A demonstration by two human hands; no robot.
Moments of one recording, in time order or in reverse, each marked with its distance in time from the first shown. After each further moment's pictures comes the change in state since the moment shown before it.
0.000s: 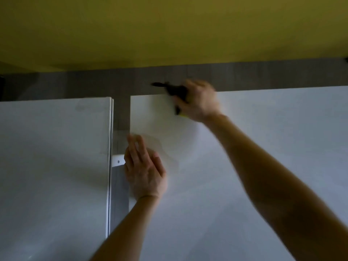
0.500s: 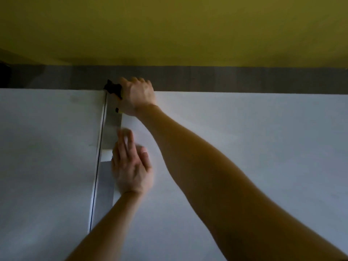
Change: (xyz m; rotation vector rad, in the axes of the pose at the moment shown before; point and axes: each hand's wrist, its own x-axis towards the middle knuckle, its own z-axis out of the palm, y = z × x) left_hand 0.003 0.004 -0.002 0.082 0.048 -0.014; right_hand 0.046 -0.138 0.055 0.002 -0.271 -0.109
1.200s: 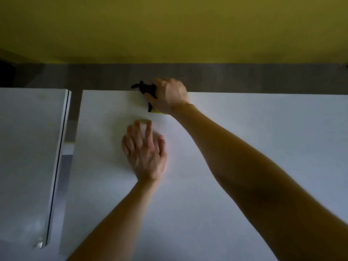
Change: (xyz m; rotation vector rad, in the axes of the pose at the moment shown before) left_hand -0.051 0.185 0.027 0.110 0.050 0.045; right_hand -0.105 0.209 -0.097 0.047 -0.024 0.031
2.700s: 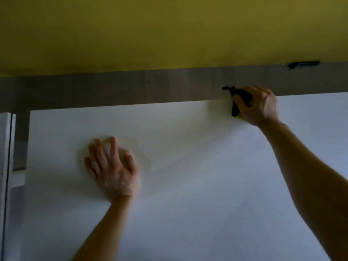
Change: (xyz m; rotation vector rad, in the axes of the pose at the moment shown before) left_hand -0.006 0.011 0.011 -0.076 0.161 -0.012; right_hand -0.161 0.264 -0.124 -0.158 0.339 0.381
